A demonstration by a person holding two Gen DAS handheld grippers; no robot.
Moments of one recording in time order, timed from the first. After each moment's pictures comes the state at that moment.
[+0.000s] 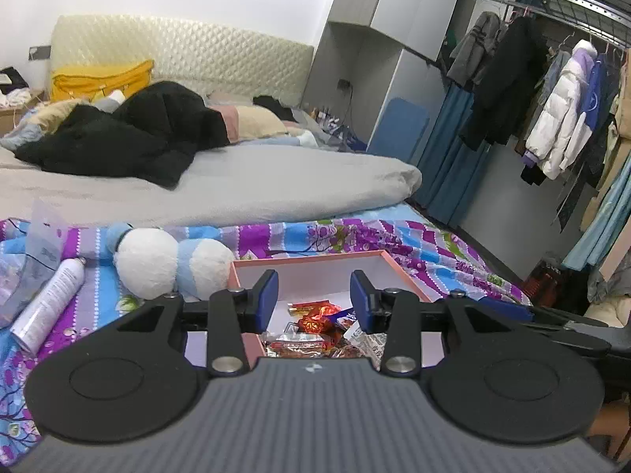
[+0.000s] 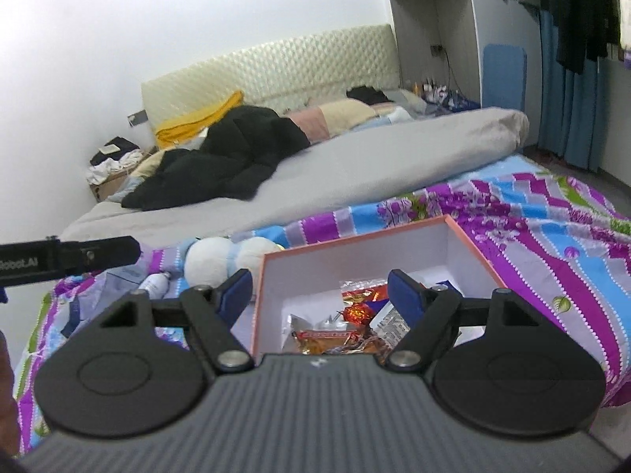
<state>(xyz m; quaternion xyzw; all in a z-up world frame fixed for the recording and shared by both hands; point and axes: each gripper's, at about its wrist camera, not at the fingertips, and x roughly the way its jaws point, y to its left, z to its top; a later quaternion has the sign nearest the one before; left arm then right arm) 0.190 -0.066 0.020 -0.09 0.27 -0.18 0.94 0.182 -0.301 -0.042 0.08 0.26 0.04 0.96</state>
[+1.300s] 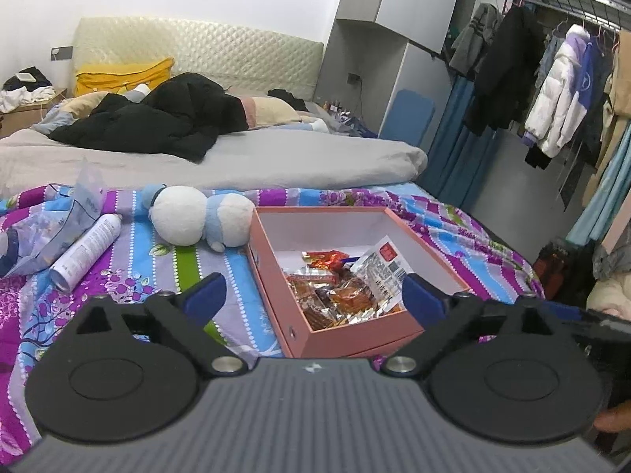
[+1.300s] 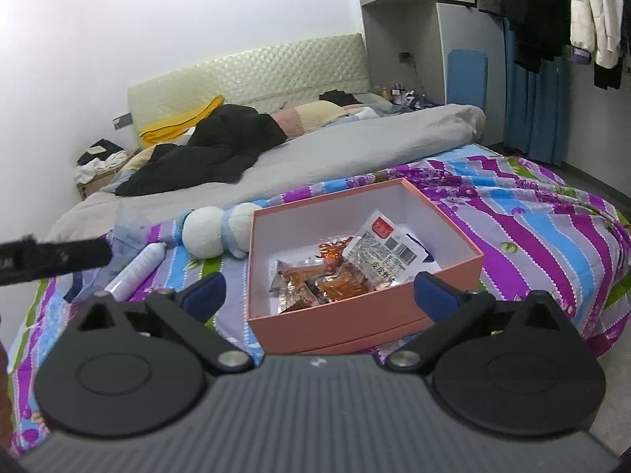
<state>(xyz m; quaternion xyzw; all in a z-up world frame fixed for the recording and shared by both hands) 0.049 -0.050 -0.009 -0.07 0.28 -0.16 0.95 0.048 -0.295 -0.066 0.08 0.25 -0.01 0.96</state>
